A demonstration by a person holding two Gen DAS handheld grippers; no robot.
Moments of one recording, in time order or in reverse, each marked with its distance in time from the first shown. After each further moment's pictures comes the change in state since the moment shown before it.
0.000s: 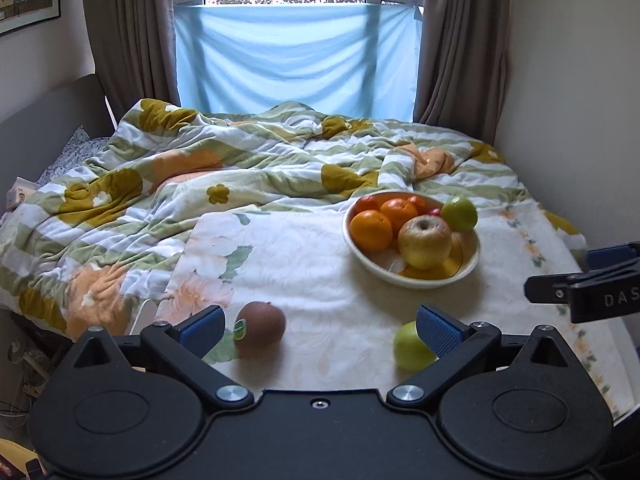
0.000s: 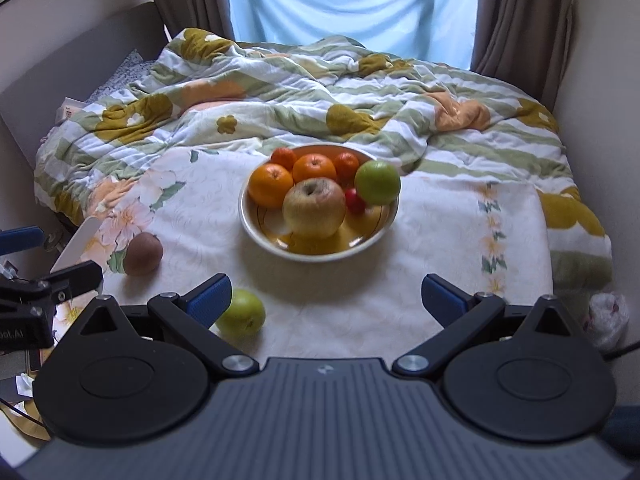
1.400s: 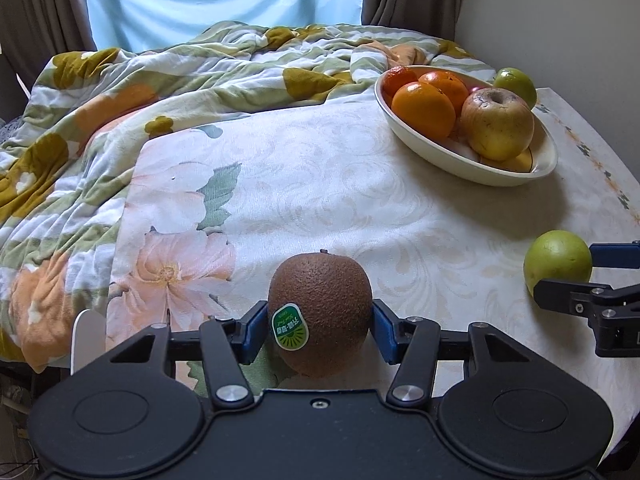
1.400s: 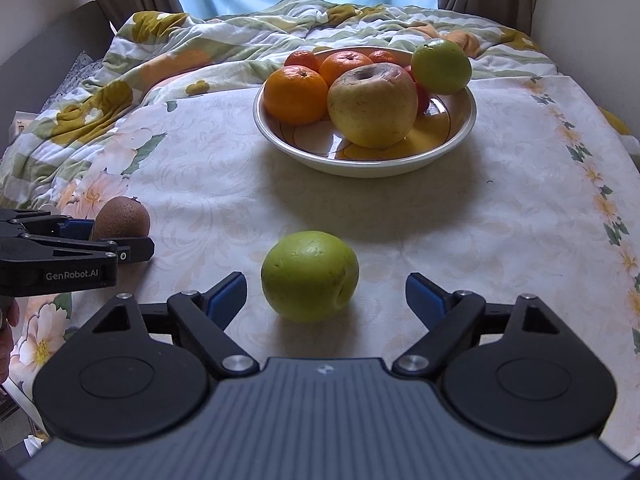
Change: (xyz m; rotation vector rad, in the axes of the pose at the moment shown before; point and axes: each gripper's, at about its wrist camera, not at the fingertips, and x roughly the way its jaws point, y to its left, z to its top) left arm 0.157 0.071 -0.021 0.194 0.228 -0.164; right arm 0.119 0.080 -0.053 0.192 0.063 -0.071
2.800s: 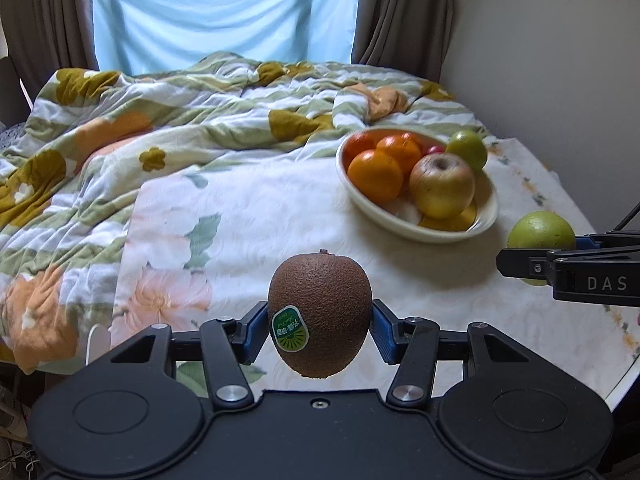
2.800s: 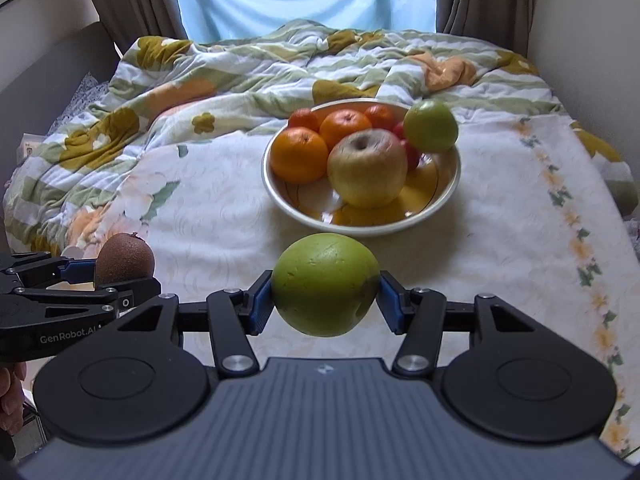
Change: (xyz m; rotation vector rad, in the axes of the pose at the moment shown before) left arm -0.061 -0.024 0.022 -0.061 -0.100 -0.060; right arm -0.044 -0.006 0.038 0.007 -0.055 0.009
